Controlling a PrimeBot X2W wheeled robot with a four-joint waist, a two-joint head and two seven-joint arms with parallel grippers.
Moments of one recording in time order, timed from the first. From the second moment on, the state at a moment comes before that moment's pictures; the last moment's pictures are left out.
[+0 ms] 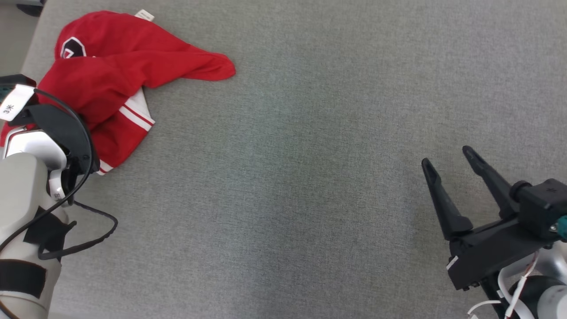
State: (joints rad) left arm -0.98 0.28 -0.31 1.02 -0.31 0.11 0.28; right arm -0.07 -0.25 0.10 -0.43 0.27 -0.04 0.35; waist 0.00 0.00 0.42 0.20
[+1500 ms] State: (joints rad) left arm -1.01 0.08 -0.34 1.13 -0.35 -0.06 0.06; right arm -0.09 -0.12 0.09 -0.16 0.33 -0.06 0.20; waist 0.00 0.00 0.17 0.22
